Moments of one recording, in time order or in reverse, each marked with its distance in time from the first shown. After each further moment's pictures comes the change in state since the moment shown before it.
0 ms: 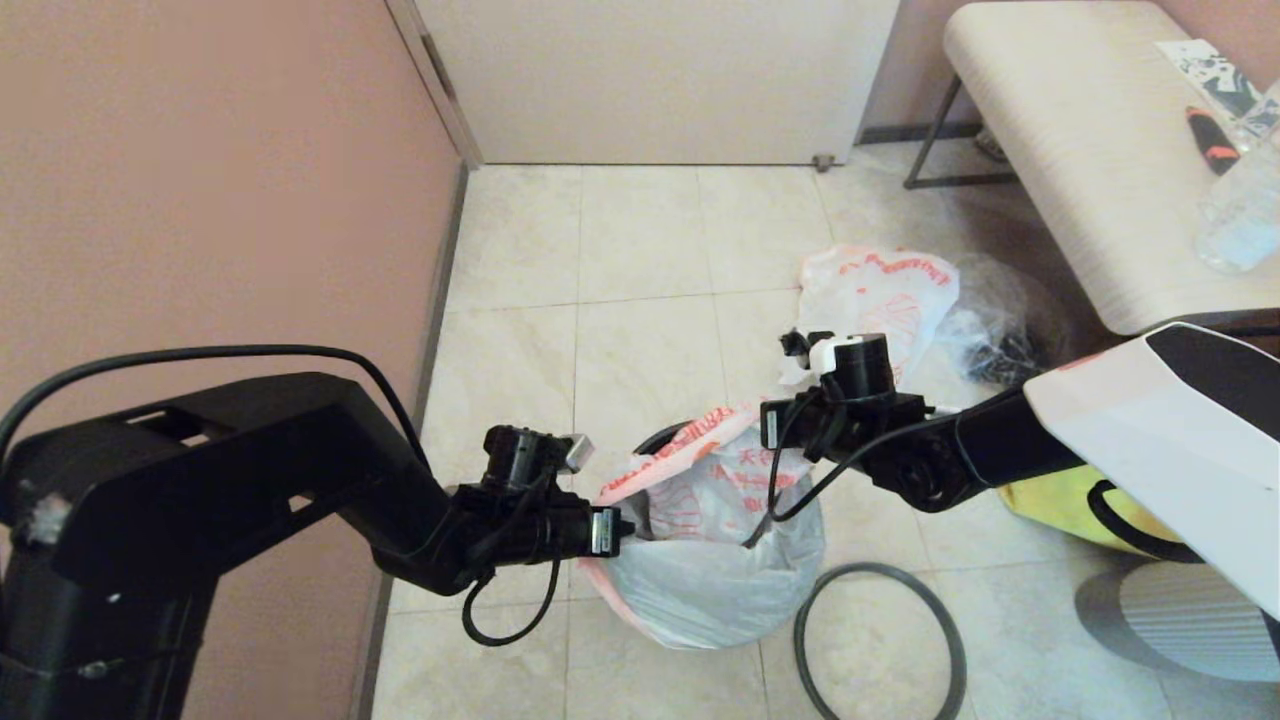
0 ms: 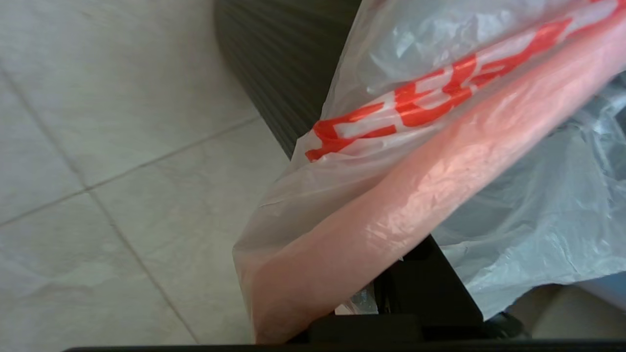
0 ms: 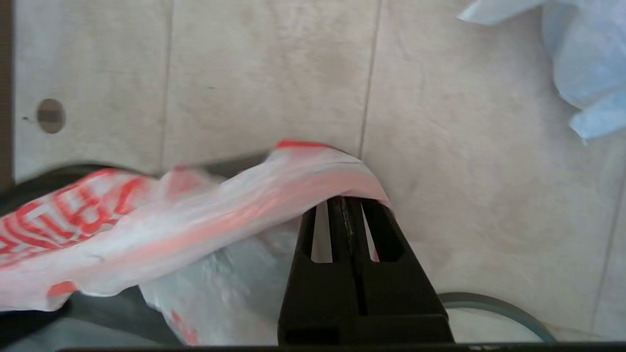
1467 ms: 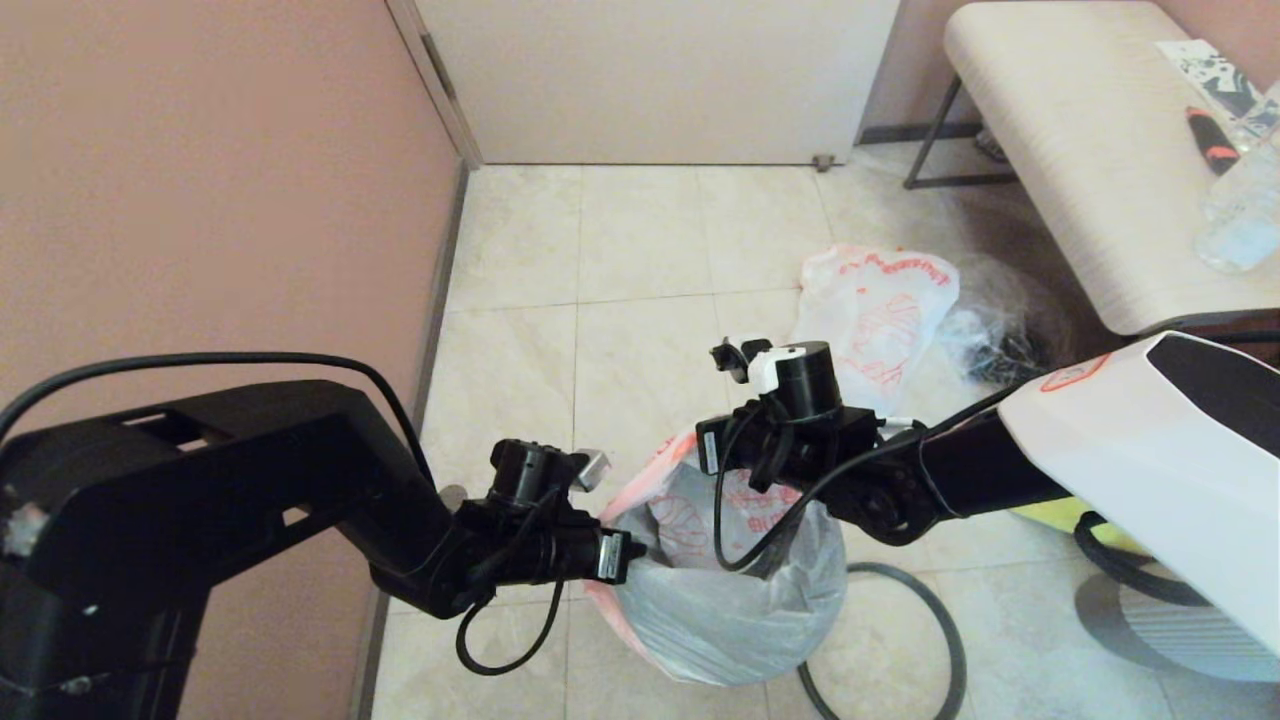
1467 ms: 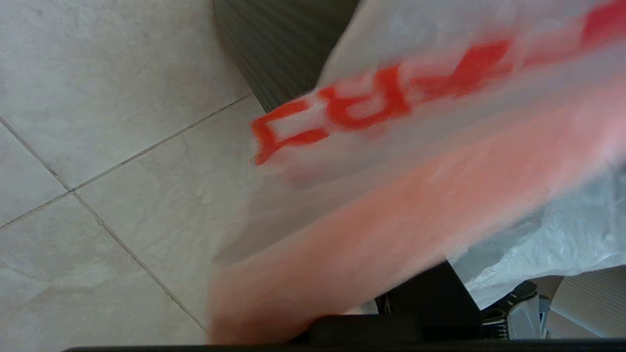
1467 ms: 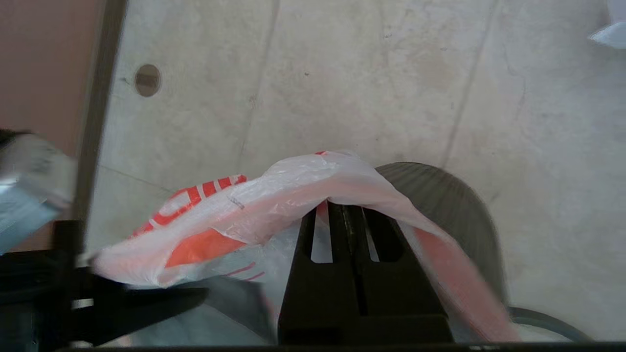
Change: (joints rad) left arm -0.041 -0.021 0.069 -0.029 -0.017 0.083; right arm 0.155 -0.036 0.012 0.008 0.004 -0.023
